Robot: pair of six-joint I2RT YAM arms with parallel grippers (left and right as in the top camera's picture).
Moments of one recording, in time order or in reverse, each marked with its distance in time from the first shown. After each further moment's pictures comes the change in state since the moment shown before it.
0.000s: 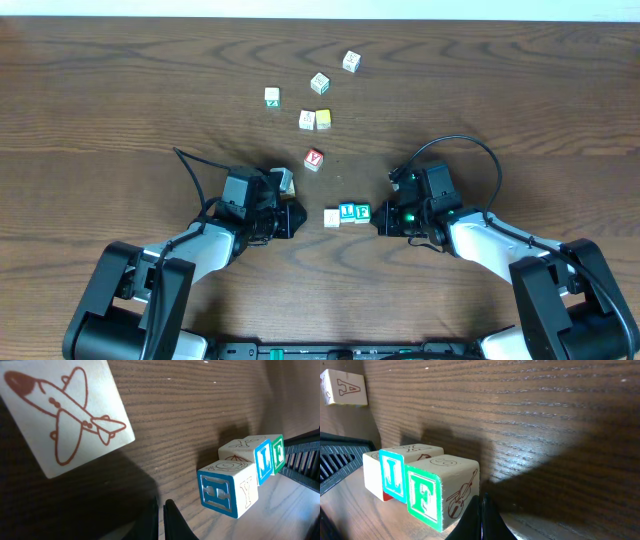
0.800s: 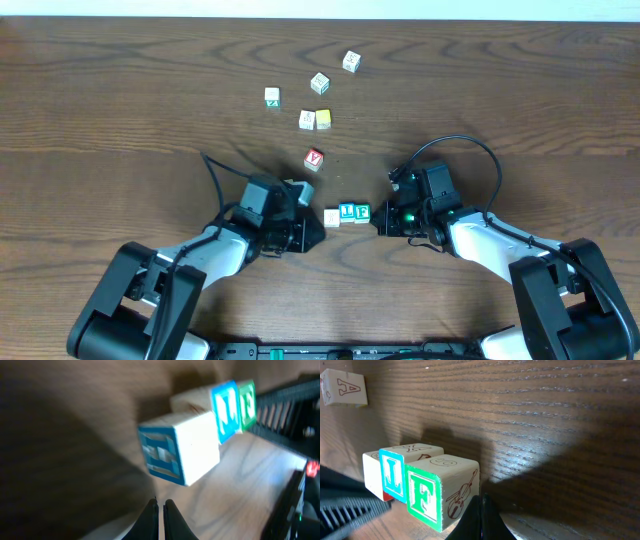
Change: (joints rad) left arm -0.122 0.000 0.000 -0.041 0.086 -0.050; right arm 0.000 0.001 0.000 0.001 0.000 0.000
